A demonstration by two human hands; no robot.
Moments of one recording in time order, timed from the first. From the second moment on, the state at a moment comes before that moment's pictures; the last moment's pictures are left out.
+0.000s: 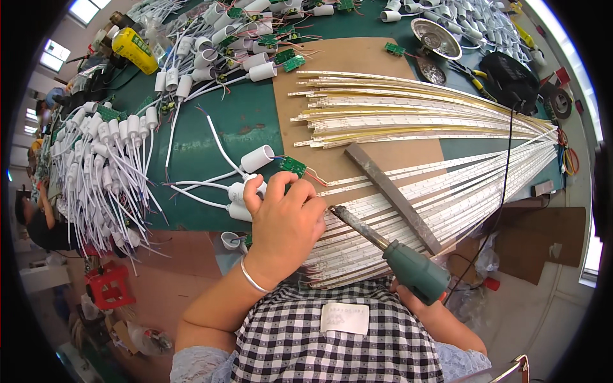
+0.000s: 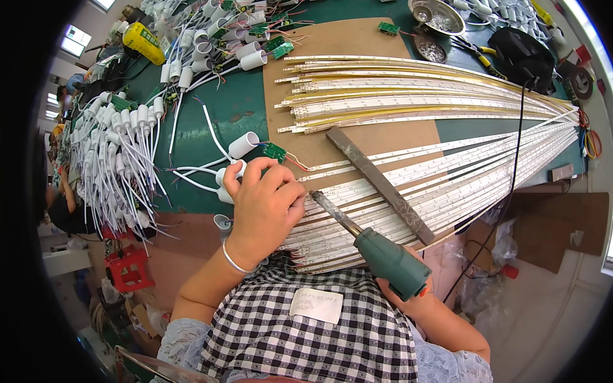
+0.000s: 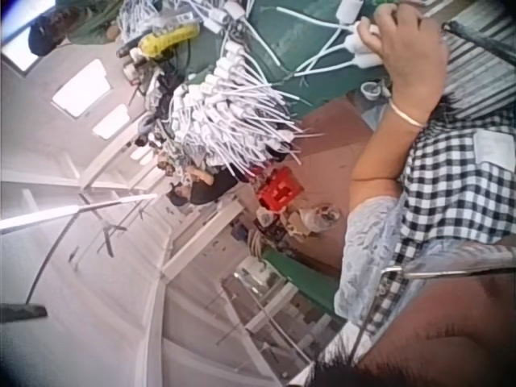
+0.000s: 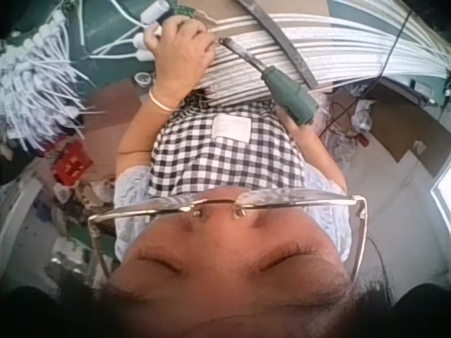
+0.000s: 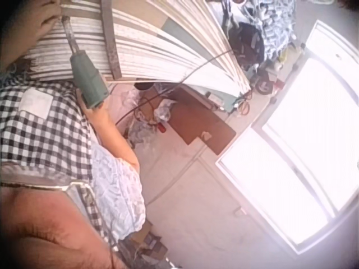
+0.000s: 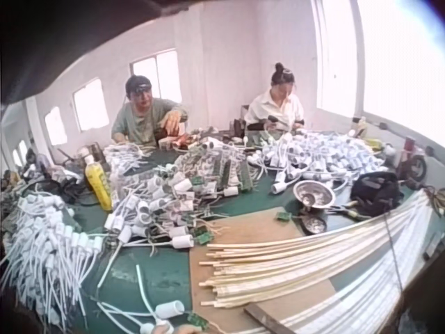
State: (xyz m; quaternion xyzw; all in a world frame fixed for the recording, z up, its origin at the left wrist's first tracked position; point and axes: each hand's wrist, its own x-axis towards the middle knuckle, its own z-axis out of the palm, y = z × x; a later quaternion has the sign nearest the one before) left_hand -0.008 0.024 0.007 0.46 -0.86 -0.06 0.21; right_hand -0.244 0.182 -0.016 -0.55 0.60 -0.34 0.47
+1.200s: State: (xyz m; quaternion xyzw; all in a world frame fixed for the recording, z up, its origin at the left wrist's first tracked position) left_hand -0.008 0.024 0.006 0.46 -0.86 -0.06 0.21; right_hand -0.258 0.186 -0.012 -0.51 0.57 -0.38 0.51
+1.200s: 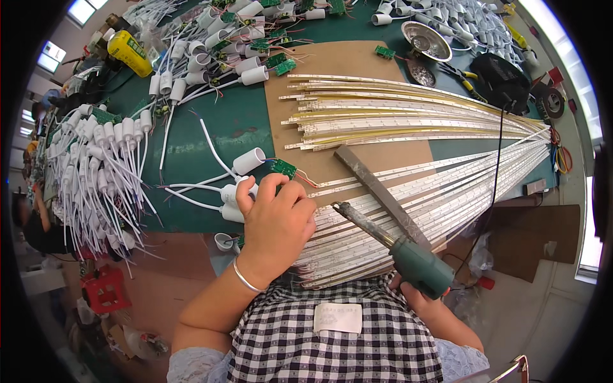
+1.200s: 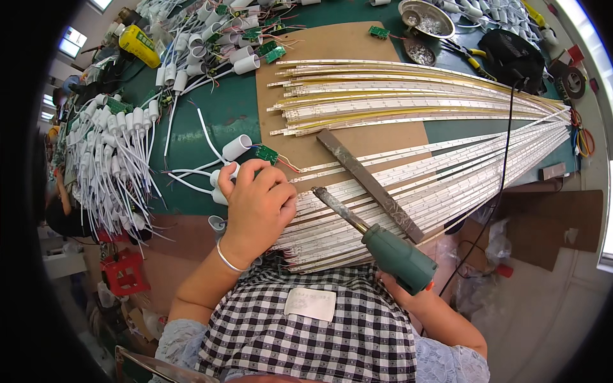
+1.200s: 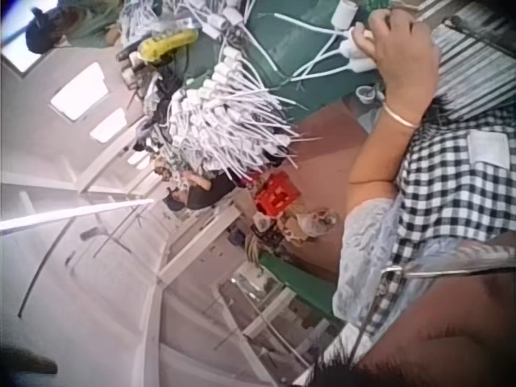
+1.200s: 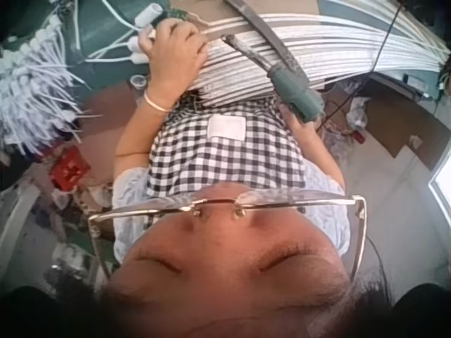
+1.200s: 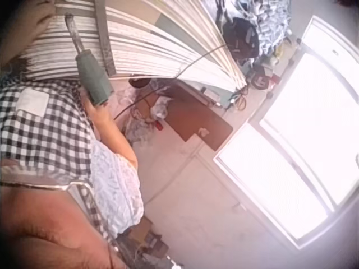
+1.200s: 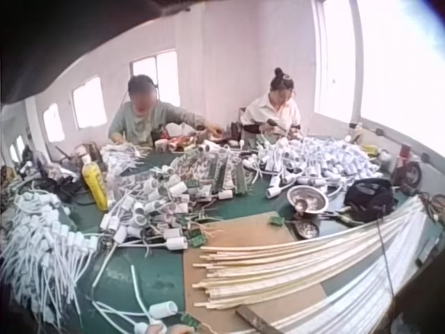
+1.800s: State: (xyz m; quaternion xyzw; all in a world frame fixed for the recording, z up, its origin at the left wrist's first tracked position) left_hand -0.008 0.022 0.006 0.45 -0.87 -0.06 0.21; right_hand -0.252 0.182 -0.010 -0.51 0.58 -0.37 0.52
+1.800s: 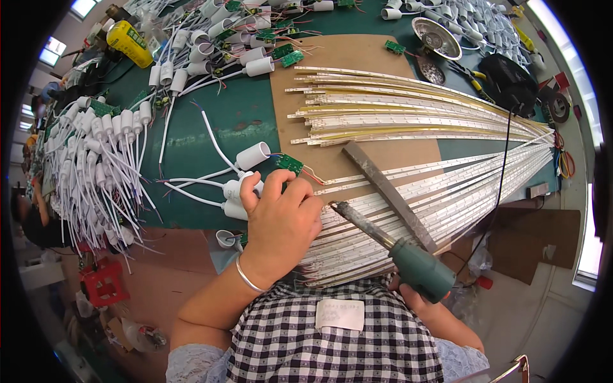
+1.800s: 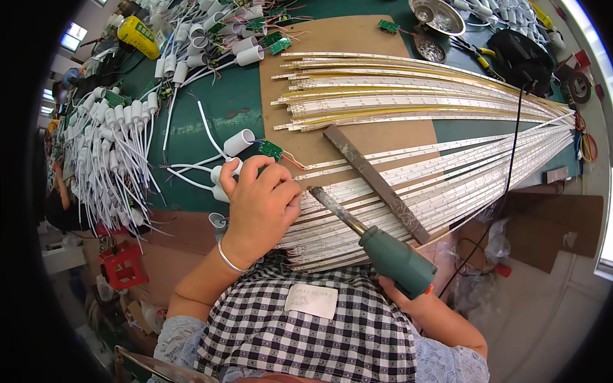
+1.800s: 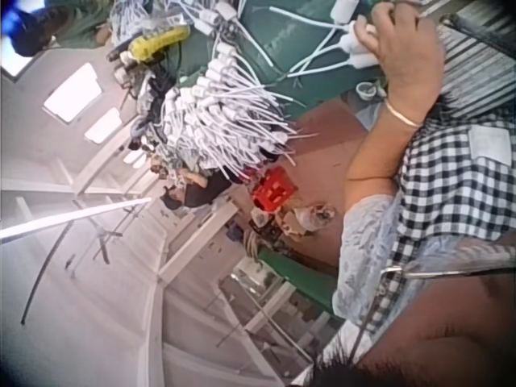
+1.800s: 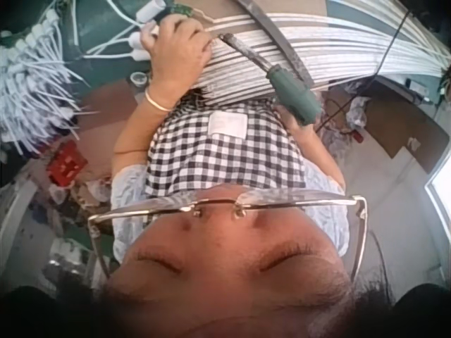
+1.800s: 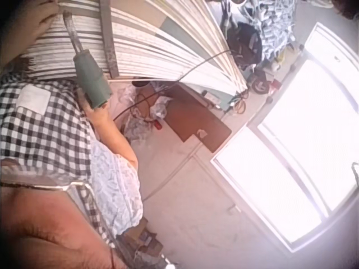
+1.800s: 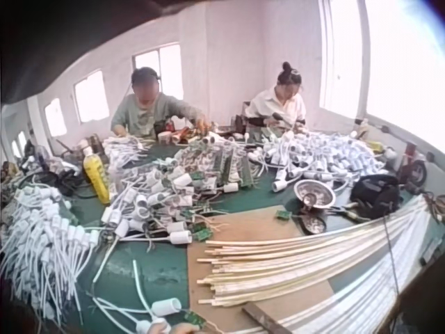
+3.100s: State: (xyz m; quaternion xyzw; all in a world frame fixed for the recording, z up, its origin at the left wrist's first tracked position) left_hand 0.037 -0.038 0.033 0.41 -0.89 -0.12 0.14; right_hand -0.288 0.139 0.024 -0.42 0.53 -0.68 0.29
